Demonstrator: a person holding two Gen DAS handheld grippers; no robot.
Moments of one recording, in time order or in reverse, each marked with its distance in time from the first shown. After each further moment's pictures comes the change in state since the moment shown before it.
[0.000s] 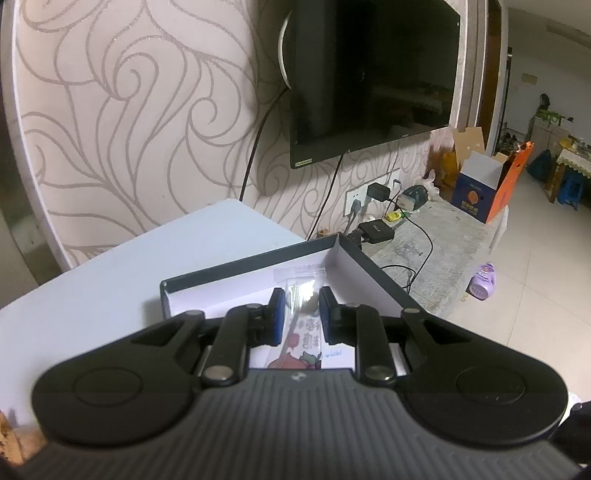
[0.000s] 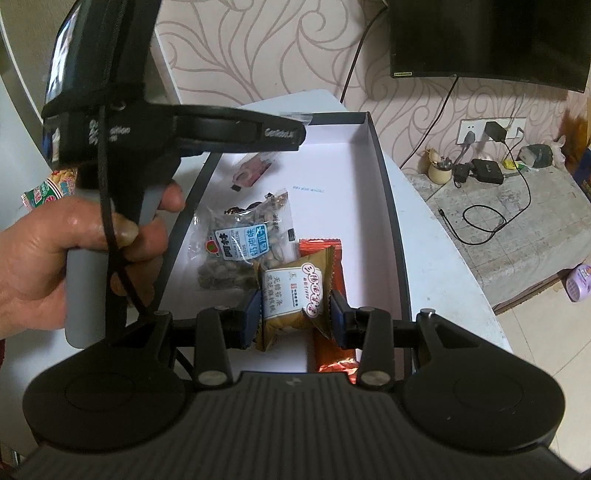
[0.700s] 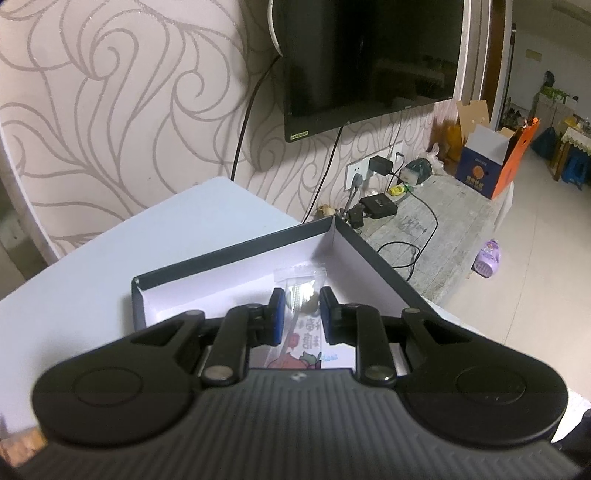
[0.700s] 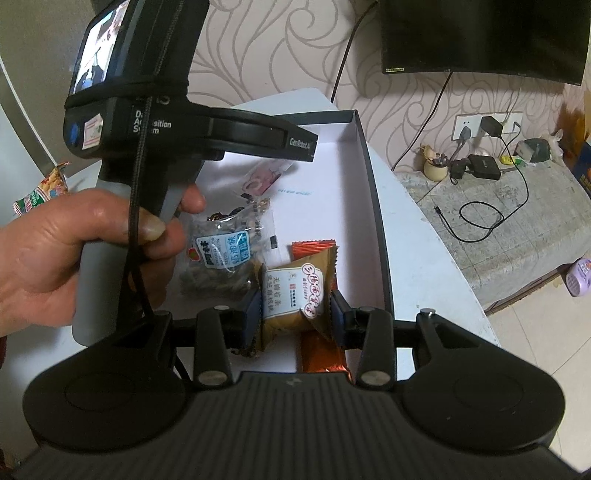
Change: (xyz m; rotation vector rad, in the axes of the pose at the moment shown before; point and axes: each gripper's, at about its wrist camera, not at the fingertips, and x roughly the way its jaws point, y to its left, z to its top) left arm 0.033 -0.008 0.009 0.019 0.100 0.011; right arm 0.006 -0.010 0.005 0.025 0.004 -0.005
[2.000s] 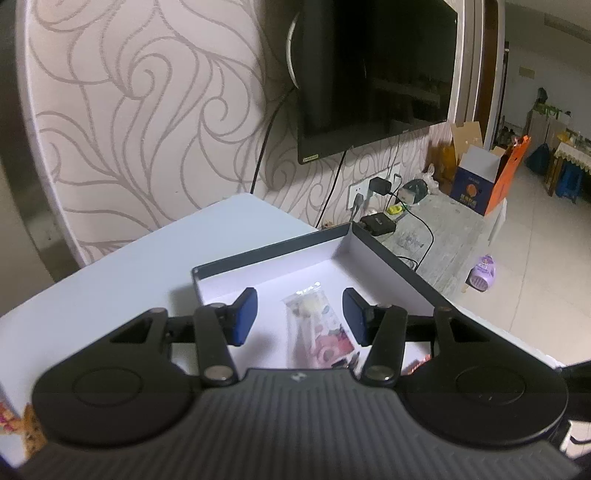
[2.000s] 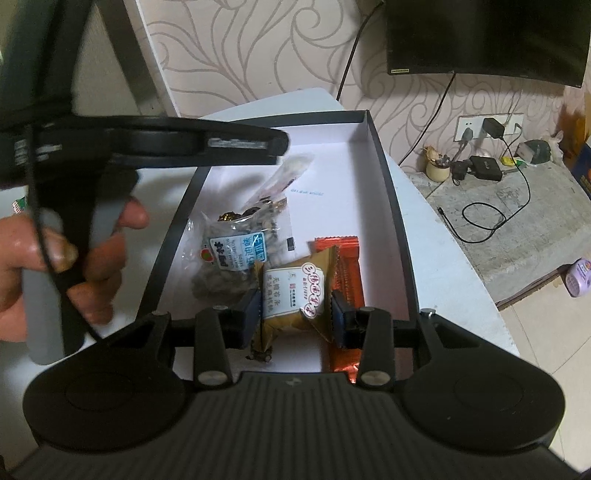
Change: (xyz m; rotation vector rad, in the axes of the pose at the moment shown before) left arm -0.058 0.029 -0.021 -0.005 -0.091 -0.014; right arm 0.002 0.012 -0.003 -0.001 -0.004 -0.006
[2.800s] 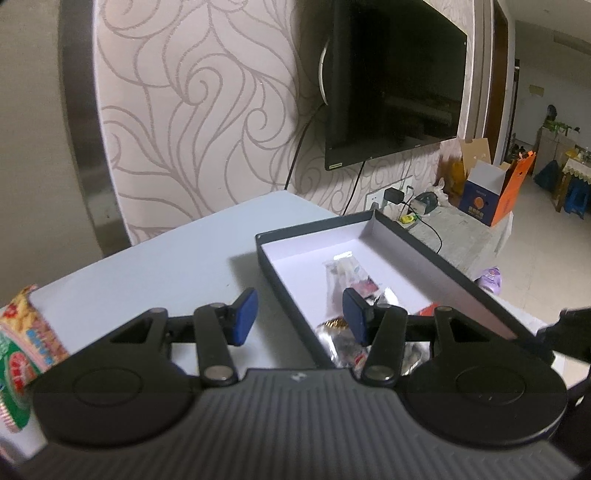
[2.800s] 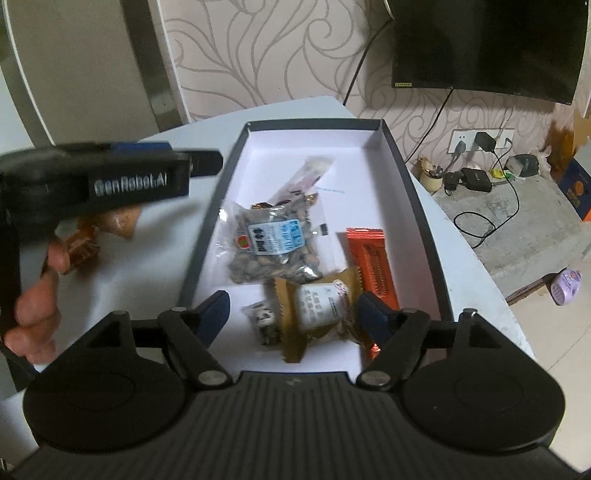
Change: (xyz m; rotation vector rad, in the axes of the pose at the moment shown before) left arm -0.075 0.029 -0.041 -0.031 -0.052 0.043; right arm -0.018 0.040 -0.016 -0.035 -0.035 -0.052
